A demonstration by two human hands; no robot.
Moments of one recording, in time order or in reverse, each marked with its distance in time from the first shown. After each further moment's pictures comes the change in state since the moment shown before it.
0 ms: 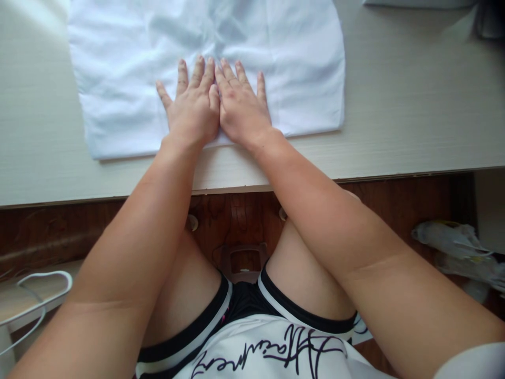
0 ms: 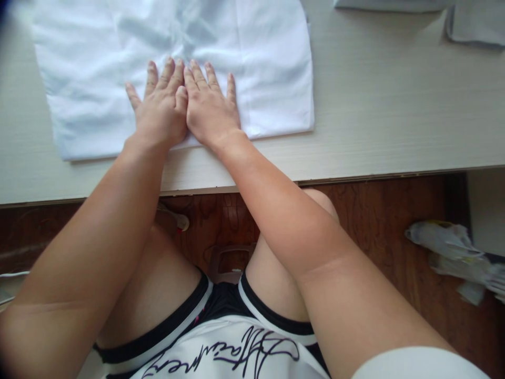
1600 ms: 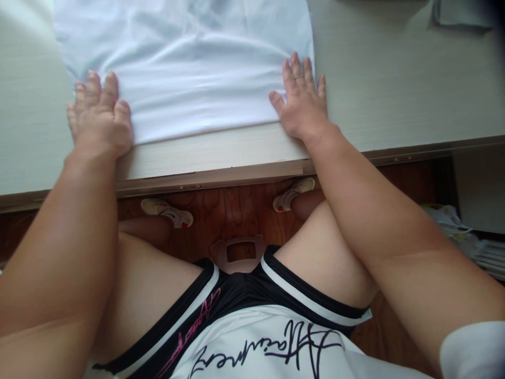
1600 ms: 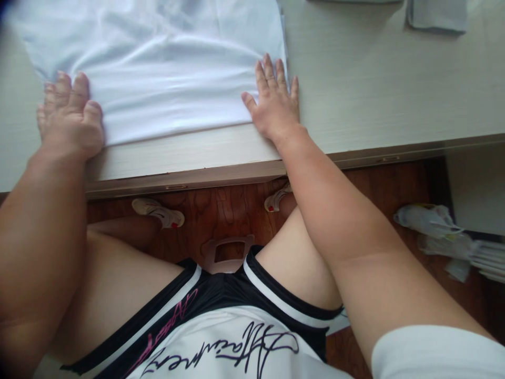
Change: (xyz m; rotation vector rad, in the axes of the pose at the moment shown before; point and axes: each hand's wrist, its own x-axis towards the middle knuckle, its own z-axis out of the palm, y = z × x) left_hand -0.018 -0.160 0.016 0.158 0.053 -0.222; right_hand -0.014 0.149 -0.026 -0.186 0.167 -0.023
